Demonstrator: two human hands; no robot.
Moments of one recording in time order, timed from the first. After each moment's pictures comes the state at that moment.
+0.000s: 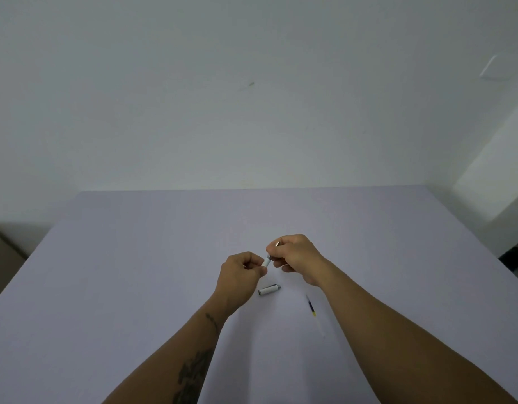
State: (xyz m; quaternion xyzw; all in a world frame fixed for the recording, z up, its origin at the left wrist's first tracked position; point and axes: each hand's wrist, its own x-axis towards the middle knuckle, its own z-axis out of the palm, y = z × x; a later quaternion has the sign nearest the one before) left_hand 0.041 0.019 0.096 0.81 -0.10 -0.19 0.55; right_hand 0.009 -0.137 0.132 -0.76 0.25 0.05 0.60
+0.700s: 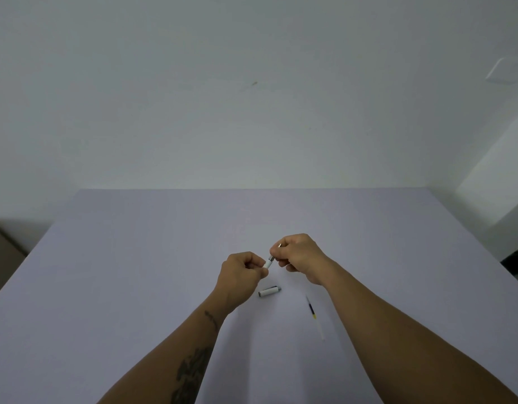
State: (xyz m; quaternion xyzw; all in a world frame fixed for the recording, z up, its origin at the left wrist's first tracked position) left_hand 0.049 0.017 0.096 0.81 -0.10 -0.20 0.54; right_hand 0.015 -0.142 0.133 -0.78 0.25 0.06 0.57
